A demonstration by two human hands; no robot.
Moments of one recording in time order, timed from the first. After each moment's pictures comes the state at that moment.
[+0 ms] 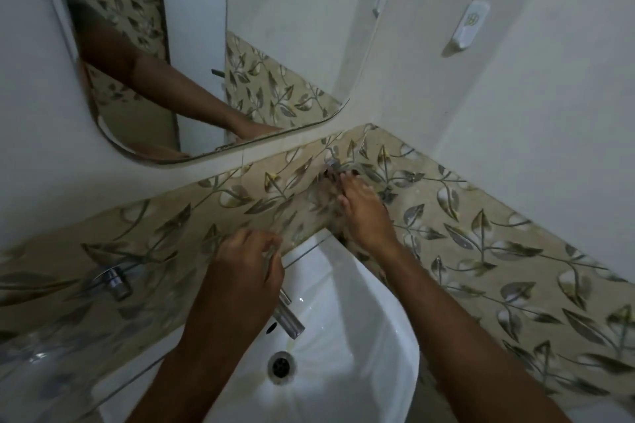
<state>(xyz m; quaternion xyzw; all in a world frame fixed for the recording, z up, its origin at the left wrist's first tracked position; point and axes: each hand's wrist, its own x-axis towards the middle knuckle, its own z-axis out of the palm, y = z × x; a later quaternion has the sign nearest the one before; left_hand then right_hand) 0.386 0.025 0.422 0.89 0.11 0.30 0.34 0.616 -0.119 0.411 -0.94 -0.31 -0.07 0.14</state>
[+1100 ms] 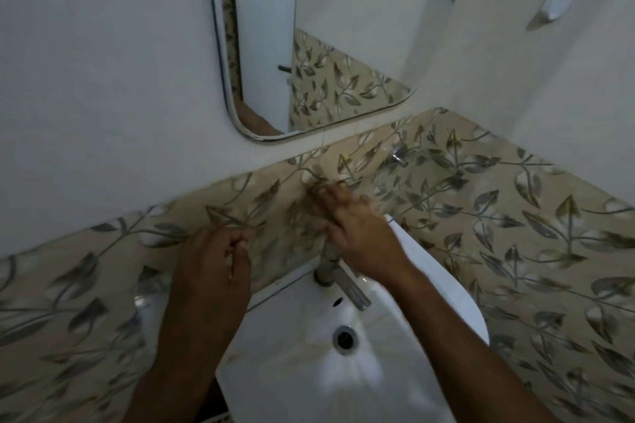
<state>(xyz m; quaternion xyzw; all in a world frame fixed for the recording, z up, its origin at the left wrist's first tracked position) 0.276 0.087 0.426 0.85 0.25 0.36 0.30 0.474 -0.051 0.422 -0.87 -0.48 -0.05 0.13</state>
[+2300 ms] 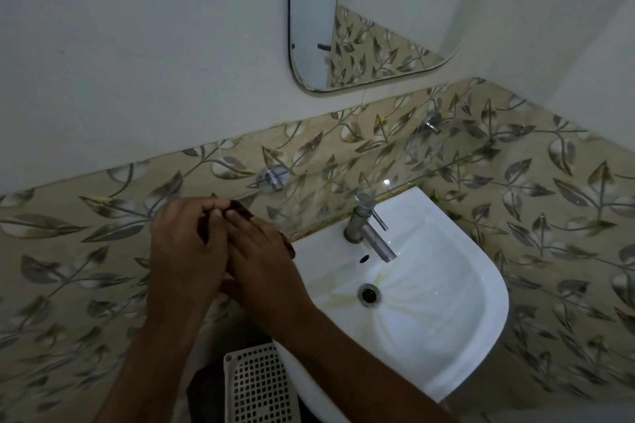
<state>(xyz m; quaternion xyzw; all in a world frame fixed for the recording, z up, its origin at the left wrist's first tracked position) 0.175 0.089 0.433 0.82 0.37 0.37 0.24 0.256 0.013 0.377 -0.70 -0.63 -0.07 0.32</state>
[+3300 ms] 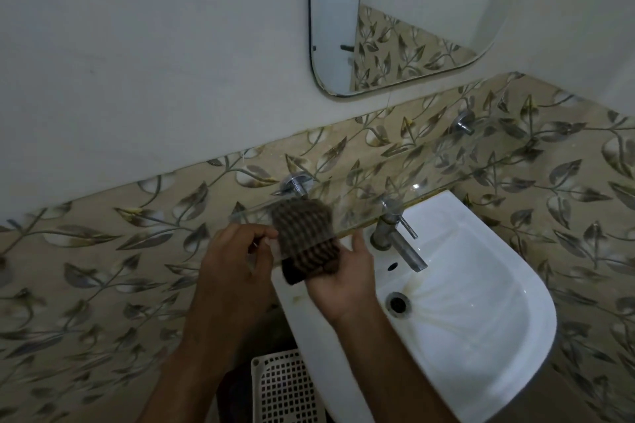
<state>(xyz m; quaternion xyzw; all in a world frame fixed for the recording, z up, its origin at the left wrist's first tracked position) 0.173 0.074 0.425 0.86 0.30 0.32 0.26 0.297 -0.011 0.395 -0.14 0.17 0.50 0.84</state>
